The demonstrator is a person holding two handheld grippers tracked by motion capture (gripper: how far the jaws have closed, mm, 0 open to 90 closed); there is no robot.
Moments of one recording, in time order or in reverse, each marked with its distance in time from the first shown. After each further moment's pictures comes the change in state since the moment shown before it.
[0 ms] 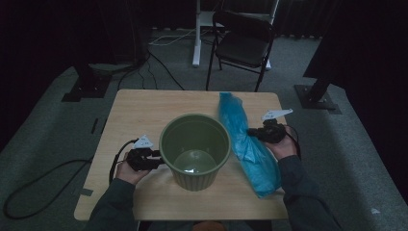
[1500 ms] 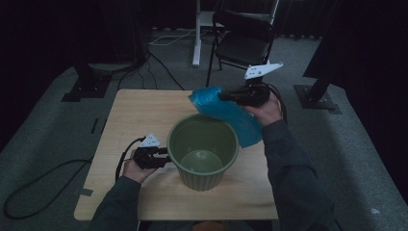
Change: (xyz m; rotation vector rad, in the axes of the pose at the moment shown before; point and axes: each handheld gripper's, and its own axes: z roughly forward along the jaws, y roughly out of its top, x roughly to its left) left arm -0.011 0.015 0.012 -0.022 -0.004 0.047; right arm 0.058 0.161 -0.037 -0.236 0.280 -0.212
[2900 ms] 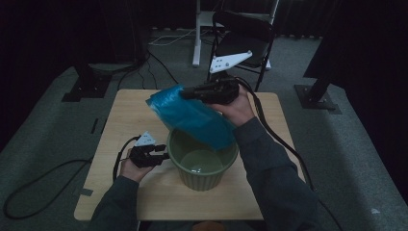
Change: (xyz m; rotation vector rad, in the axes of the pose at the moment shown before) left arm 0.006 -0.001 -0.011 -0.047 0.040 -0.019; right arm 0.069 0.068 0.045 -0.068 0.171 -0.076
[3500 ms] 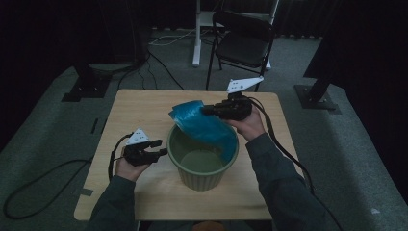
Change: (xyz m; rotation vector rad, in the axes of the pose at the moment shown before) left arm -0.002 0.012 -0.026 -0.094 0.014 -0.006; right arm -0.028 -0.087 -0.015 0.043 -0.068 0.118
